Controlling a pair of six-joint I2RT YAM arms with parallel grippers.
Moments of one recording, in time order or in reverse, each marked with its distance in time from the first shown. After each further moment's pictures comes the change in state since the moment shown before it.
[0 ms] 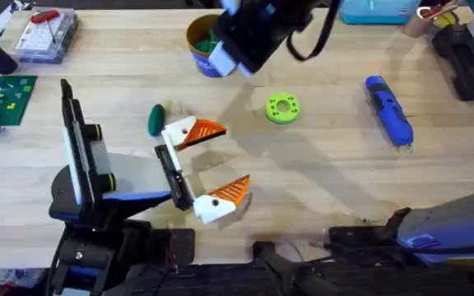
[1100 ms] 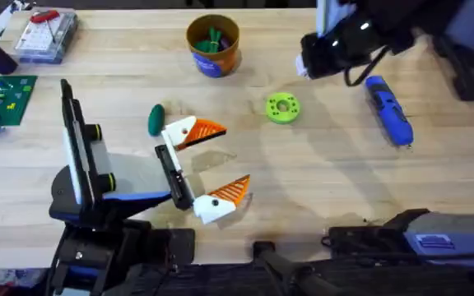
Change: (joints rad) left arm 0.000 0.000 0.000 0.000 0.000 0.000; right arm -0.332 -0.207 -0.539 0.266 0.215 0.308
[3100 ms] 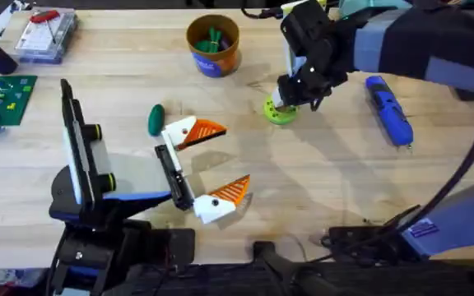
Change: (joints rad) left arm 0.000 0.000 0.000 0.000 0.000 0.000; right arm -0.002 0.249 -0.166 0.237 -0.033 0.042
